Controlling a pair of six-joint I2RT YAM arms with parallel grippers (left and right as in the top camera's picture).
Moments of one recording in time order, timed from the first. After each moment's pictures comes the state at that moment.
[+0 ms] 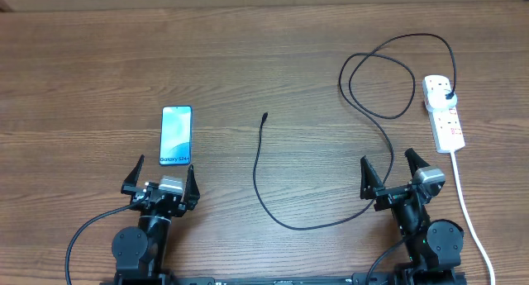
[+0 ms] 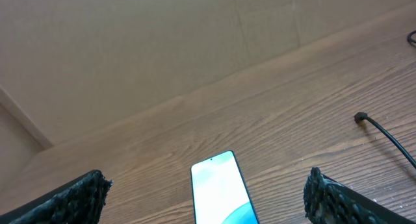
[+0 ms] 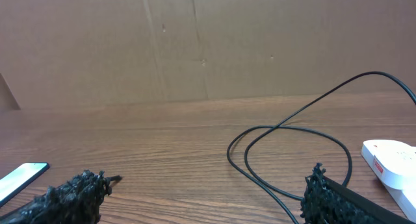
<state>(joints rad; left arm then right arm) 0.00 0.02 0.01 -0.07 0.10 0.35 0.07 0.01 0.02 -0.02 -0.15 0.15</state>
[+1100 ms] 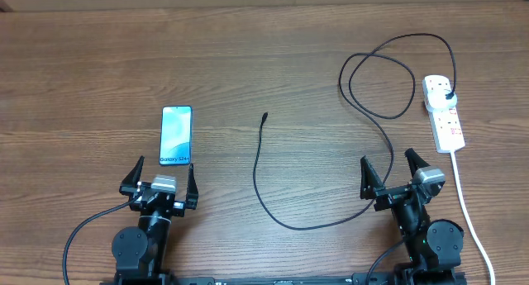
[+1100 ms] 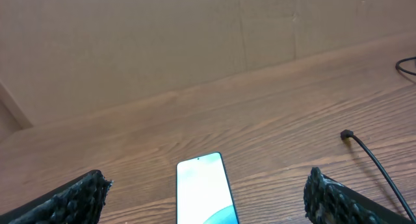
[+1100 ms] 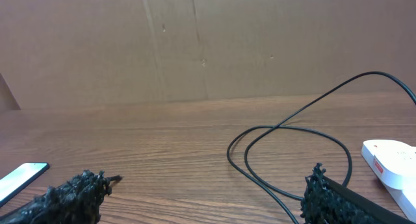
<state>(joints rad) 0.00 0.02 0.01 -0.07 0.10 0.21 0.07 0.01 0.02 -0.02 -0.15 0.15</state>
